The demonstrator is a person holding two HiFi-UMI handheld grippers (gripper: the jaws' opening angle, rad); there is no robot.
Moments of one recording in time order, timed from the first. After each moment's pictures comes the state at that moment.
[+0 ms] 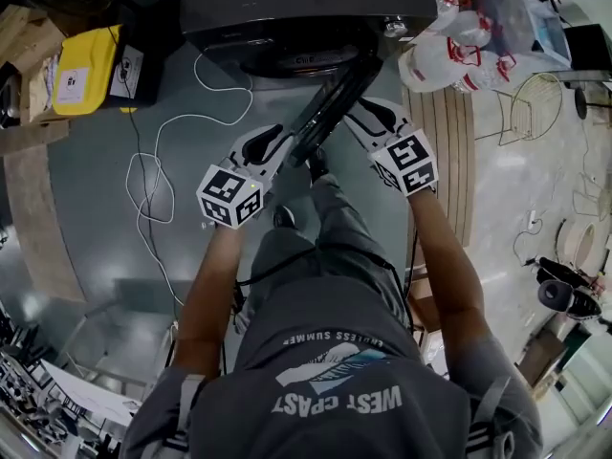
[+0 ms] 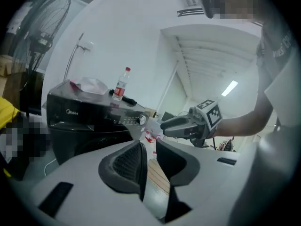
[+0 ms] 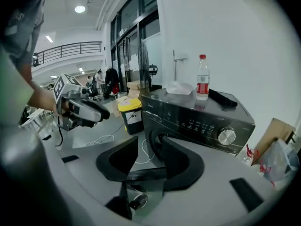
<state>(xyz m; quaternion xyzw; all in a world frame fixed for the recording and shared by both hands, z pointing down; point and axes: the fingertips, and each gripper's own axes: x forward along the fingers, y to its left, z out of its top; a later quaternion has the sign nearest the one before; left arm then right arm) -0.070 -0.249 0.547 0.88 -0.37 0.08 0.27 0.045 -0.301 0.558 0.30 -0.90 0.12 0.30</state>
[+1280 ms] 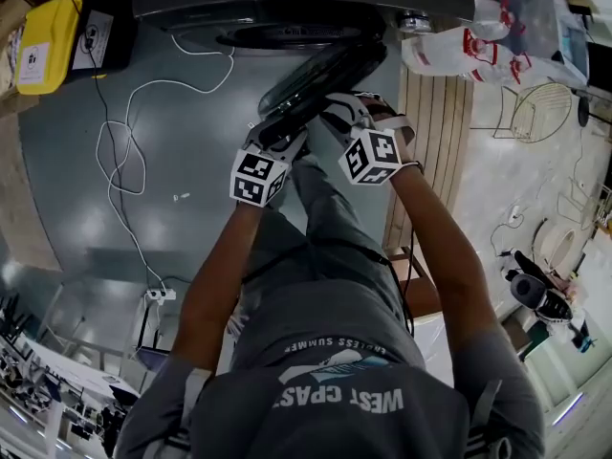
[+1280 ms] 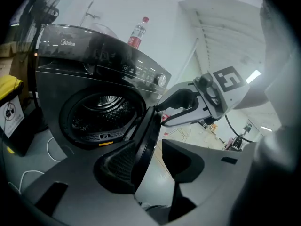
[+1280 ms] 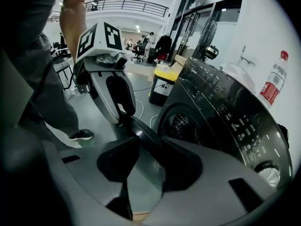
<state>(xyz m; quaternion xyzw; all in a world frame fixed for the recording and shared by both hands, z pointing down) -0.005 -0.274 0.732 0.83 -0.40 0.18 0.35 0.030 -0.309 0.715 0.05 -0.87 -0.11 0.47</state>
